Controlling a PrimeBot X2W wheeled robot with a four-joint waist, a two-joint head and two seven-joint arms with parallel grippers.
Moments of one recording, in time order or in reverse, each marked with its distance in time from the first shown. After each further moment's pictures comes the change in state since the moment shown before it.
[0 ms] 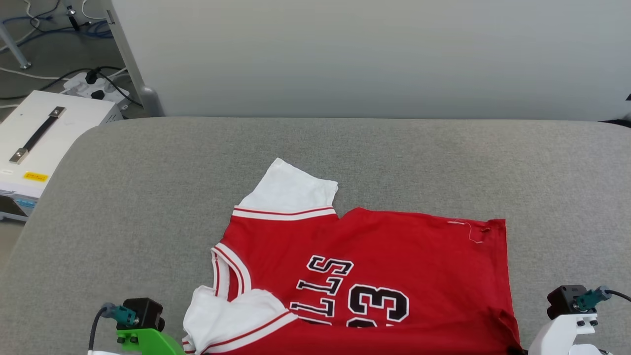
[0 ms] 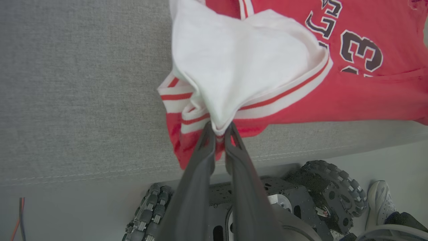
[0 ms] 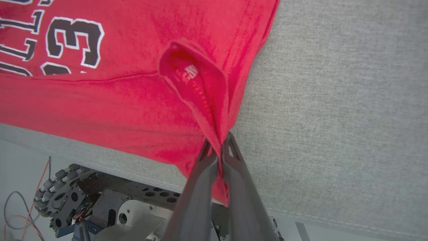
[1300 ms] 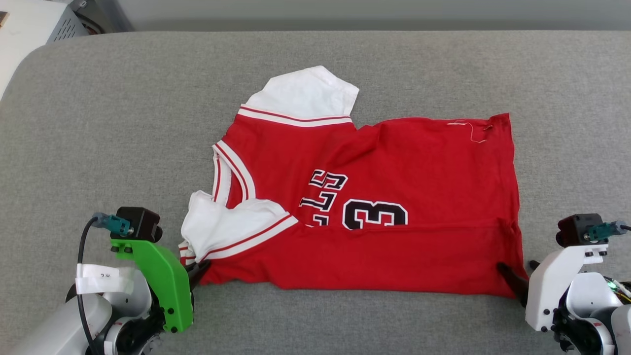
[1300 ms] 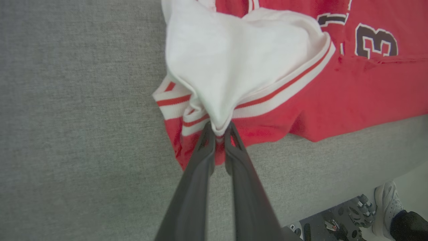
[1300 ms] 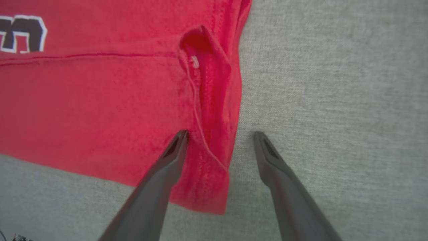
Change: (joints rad) left arm -0.276 -0.029 0.030 0.064 0.043 -0.083 0.079; right arm -0.213 0.030 -0.021 0.043 -0.087 0.001 -0.103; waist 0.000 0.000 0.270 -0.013
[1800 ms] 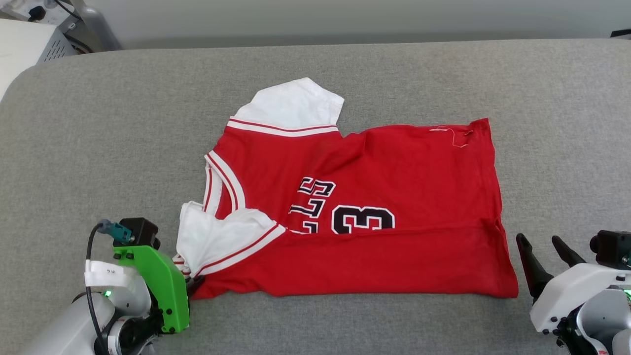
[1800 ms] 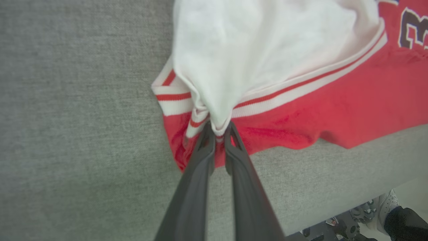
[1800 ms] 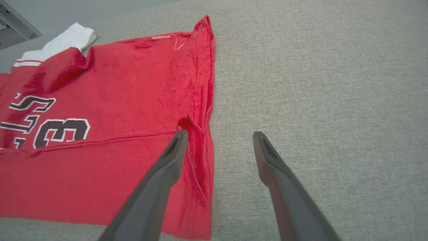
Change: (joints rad) left arm -0.040 -0.074 -0.028 0.249 -0.029 -0.086 0.020; right arm 0.079 0.130 -0.121 -0.091 -0.095 0.000 -0.399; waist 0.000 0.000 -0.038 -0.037
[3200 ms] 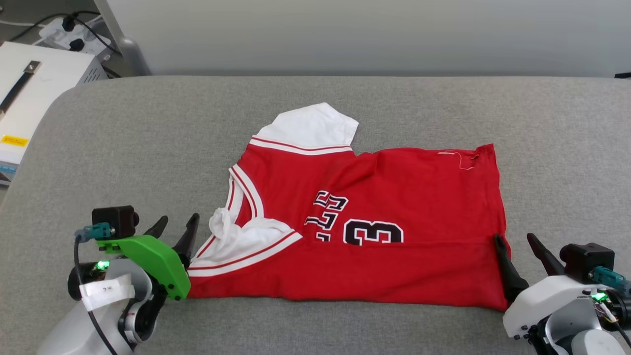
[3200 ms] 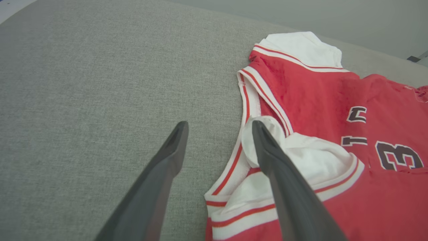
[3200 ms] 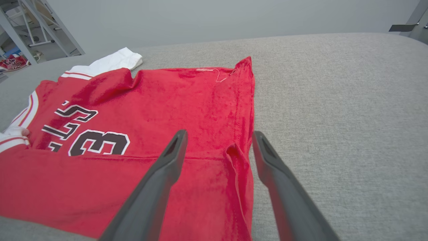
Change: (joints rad) left arm -0.072 -0.185 0.073 0.332 0.184 -0.114 -0.552; right arm -0.051 -0.035 0.120 0.215 -0.029 0.000 -0.277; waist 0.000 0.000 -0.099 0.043
